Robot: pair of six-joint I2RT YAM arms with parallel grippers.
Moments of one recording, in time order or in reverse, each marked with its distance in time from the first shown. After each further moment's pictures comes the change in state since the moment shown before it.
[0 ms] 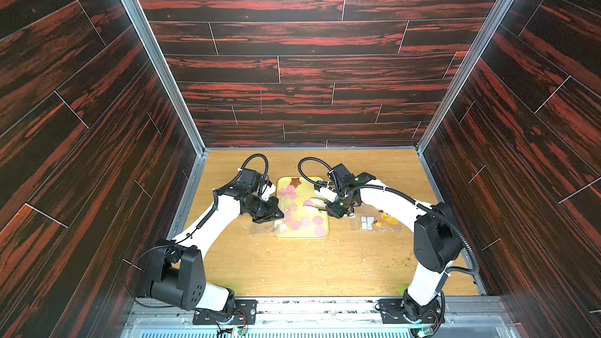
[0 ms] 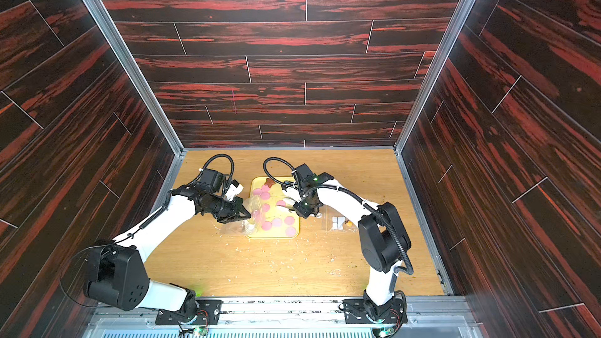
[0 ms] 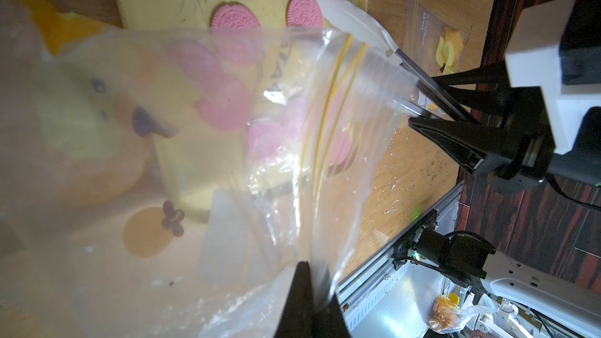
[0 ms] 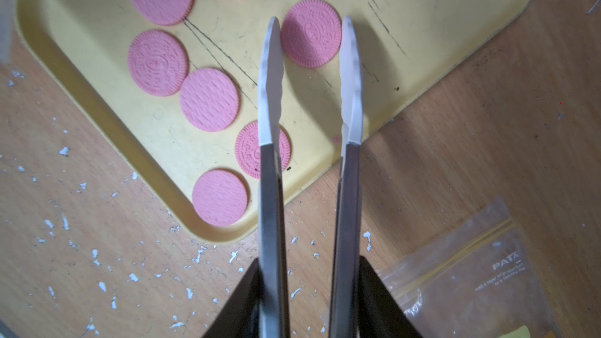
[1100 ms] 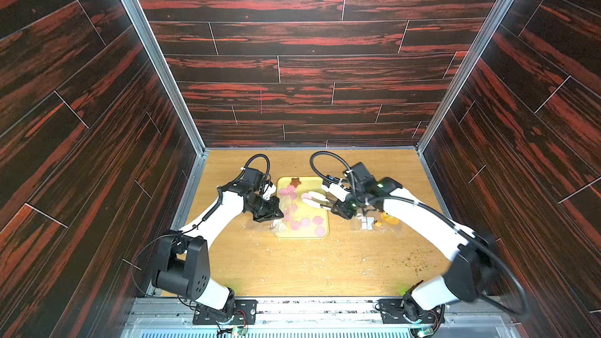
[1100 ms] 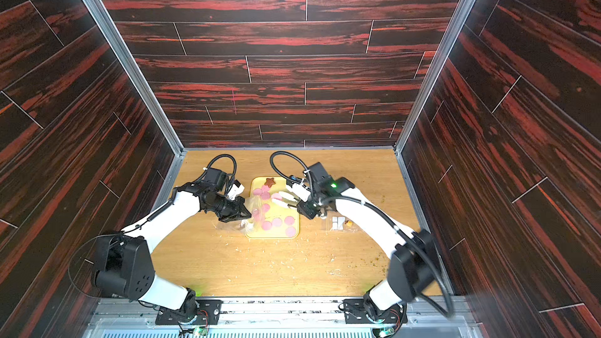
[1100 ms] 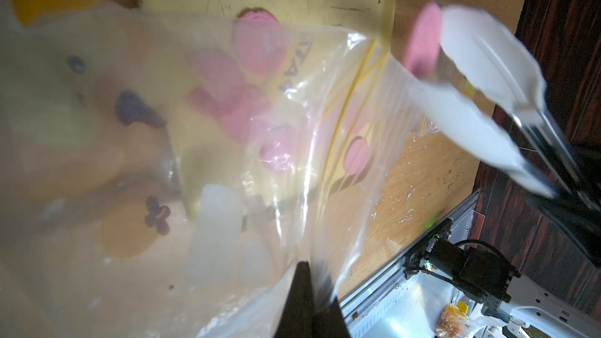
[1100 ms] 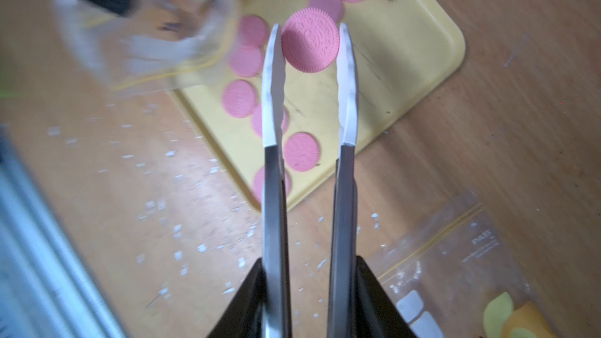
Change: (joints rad) left arm 0.000 0.078 0.036 0.000 -0.043 0.006; right arm -0.005 -0.337 -0.145 0.035 -0.142 0.045
